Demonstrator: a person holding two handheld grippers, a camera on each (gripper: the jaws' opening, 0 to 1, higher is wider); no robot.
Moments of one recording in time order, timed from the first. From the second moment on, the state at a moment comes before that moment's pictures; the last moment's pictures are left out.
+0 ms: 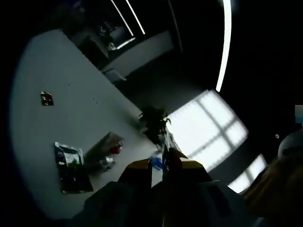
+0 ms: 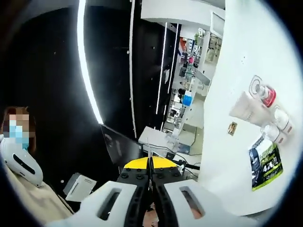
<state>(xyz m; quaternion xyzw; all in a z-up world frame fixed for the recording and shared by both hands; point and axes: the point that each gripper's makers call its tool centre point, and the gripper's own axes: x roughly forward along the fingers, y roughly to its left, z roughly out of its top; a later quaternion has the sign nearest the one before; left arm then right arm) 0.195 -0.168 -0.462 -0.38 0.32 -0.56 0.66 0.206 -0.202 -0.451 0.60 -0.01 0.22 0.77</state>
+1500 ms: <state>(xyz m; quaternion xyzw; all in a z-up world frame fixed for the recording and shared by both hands) 0.193 -0.134 -0.468 -0.42 0.35 -0.52 0.66 0.216 -0.185 -0.456 0.28 0.06 0.28 0.92</state>
